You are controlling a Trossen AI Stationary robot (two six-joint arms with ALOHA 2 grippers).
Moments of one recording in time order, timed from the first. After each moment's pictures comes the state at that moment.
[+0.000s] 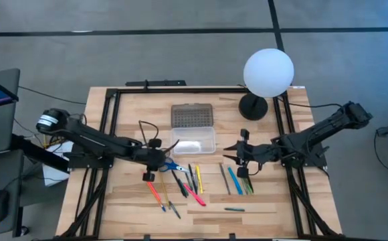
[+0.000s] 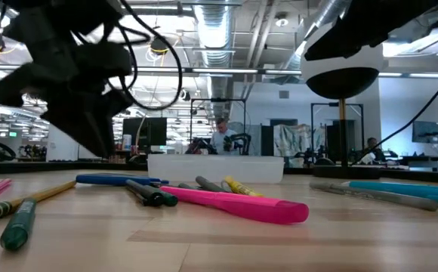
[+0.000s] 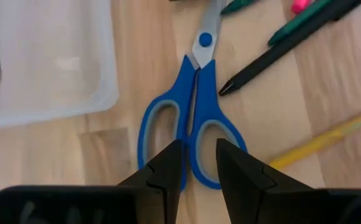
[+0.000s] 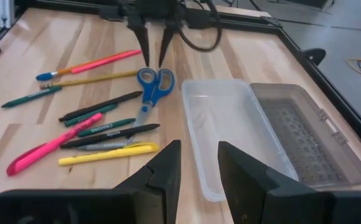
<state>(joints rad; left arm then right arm) -0.22 1.36 0.60 -0.24 -0.12 -0.04 0.38 1.12 0.65 -0.09 0.48 0.07</state>
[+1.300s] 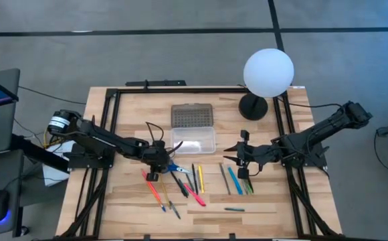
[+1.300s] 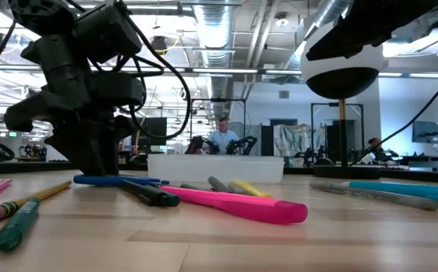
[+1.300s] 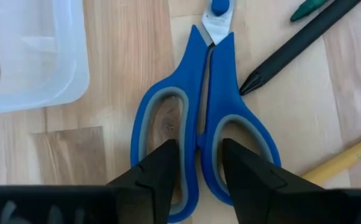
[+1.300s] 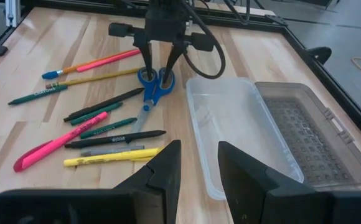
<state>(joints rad) -0.15 1.53 0.60 -0.16 -0.02 -0.04 0.39 1.12 0.65 -0.10 0.47 0.08</state>
